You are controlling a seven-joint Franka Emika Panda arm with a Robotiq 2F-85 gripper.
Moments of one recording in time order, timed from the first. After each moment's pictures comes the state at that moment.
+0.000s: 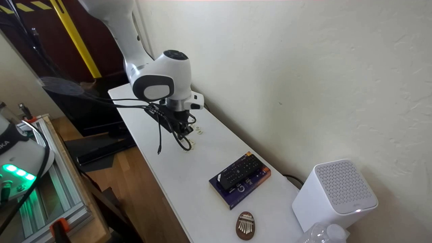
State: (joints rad) arm -0.40 0.67 0.07 -2.34 -0.04 2.91 -0.35
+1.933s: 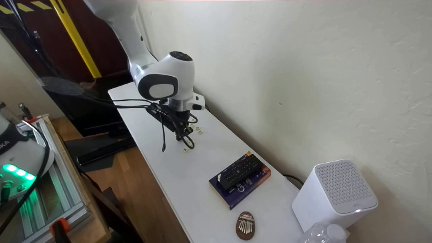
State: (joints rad) arm -0.36 0.70 0.05 -2.29 -0.04 2.83 -0.37
